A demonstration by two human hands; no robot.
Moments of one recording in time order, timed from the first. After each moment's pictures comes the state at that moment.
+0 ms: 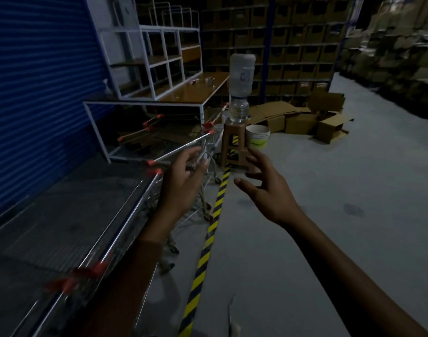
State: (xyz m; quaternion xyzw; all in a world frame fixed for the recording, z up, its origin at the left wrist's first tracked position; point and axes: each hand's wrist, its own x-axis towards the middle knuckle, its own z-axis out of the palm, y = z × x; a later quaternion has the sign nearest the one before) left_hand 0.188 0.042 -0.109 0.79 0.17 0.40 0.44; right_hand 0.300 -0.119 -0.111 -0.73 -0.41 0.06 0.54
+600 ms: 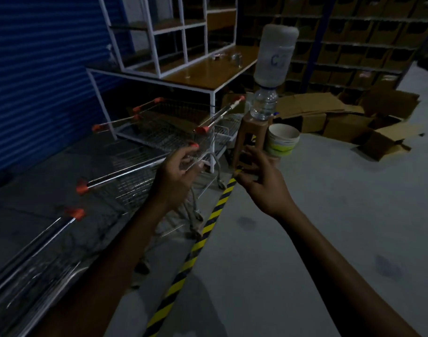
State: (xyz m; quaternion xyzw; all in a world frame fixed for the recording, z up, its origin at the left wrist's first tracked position) left_hand 0.605 0.237 -0.170 0.78 0.29 0.38 0.41; right_hand 0.771 0.096 -0.163 -0.72 -0.48 0.13 0.48
